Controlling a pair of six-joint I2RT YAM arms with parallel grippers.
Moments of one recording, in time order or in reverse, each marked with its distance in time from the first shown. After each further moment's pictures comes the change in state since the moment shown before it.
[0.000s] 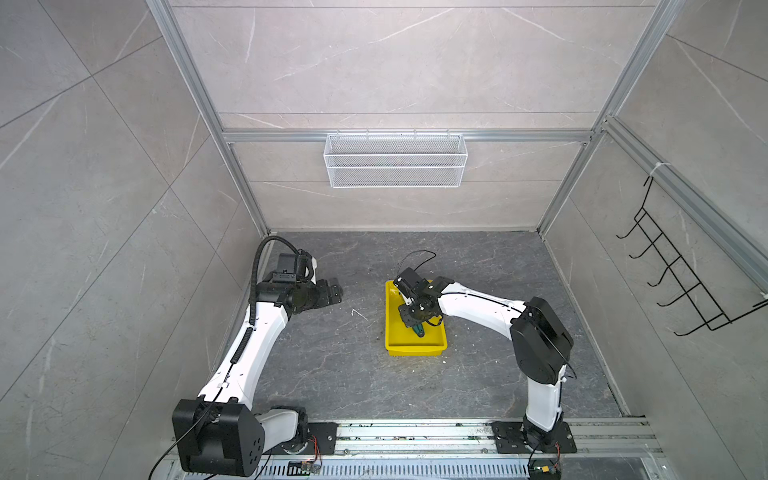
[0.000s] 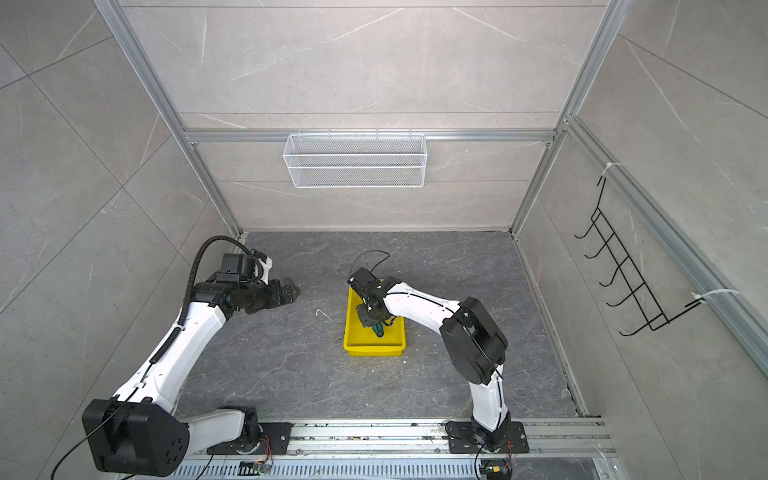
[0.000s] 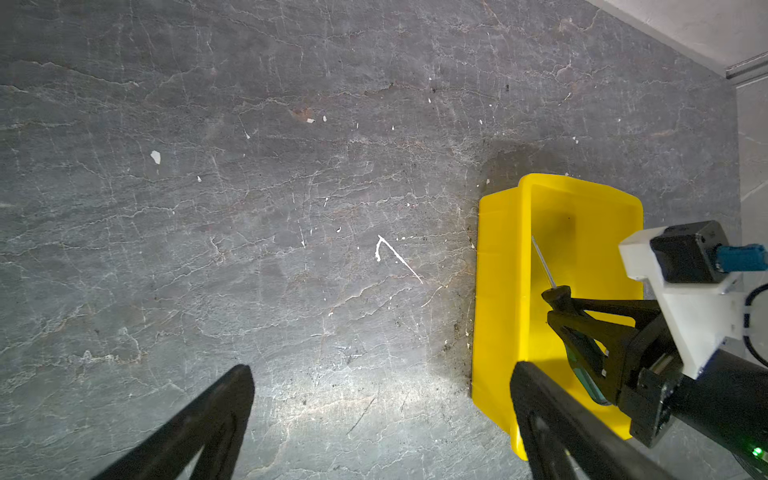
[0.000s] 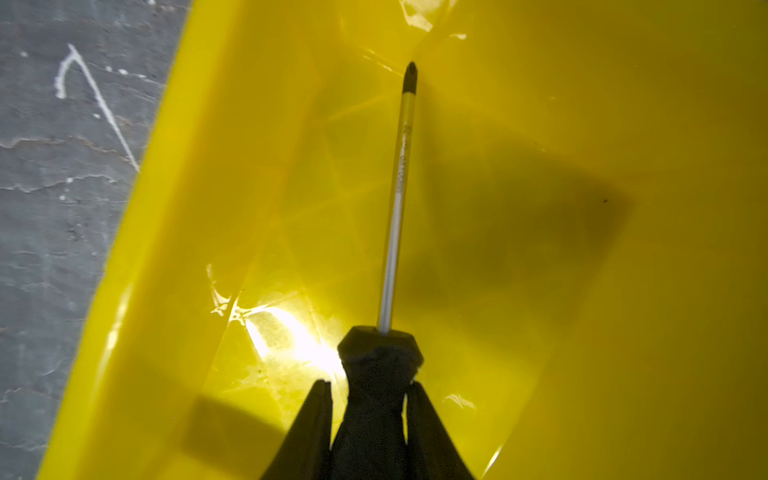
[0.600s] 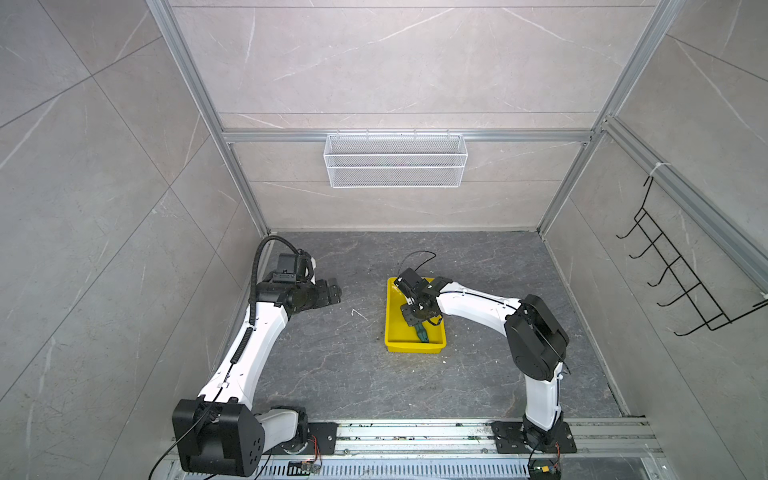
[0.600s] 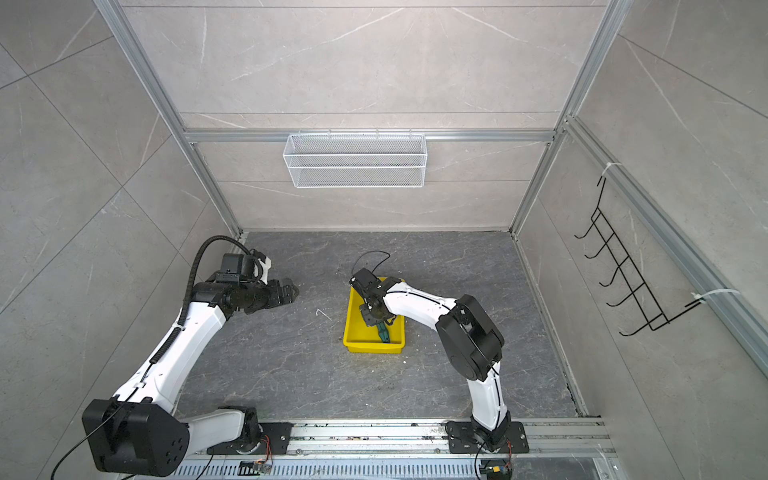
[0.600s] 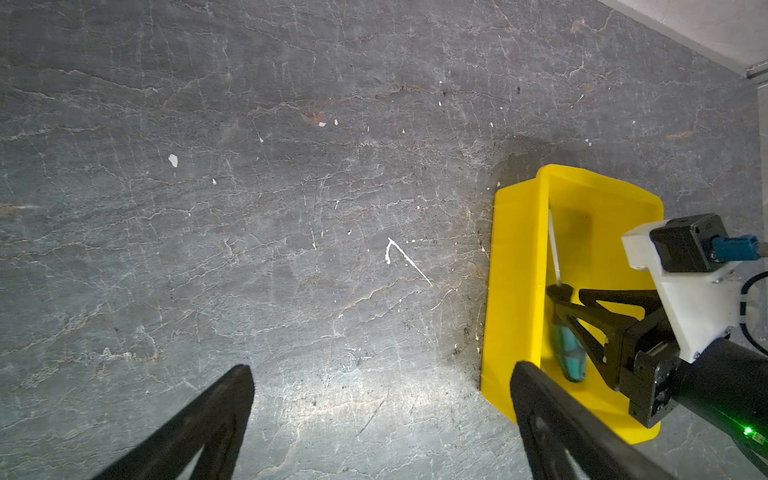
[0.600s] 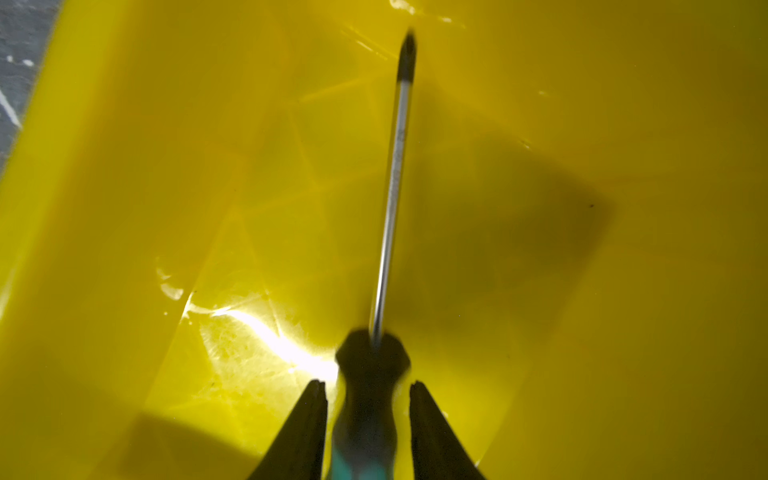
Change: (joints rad) left arm 0.000 0.000 0.000 -0.002 -0.030 0.007; right arm -0.014 0.026 -0.003 0.017 0.063 -0.026
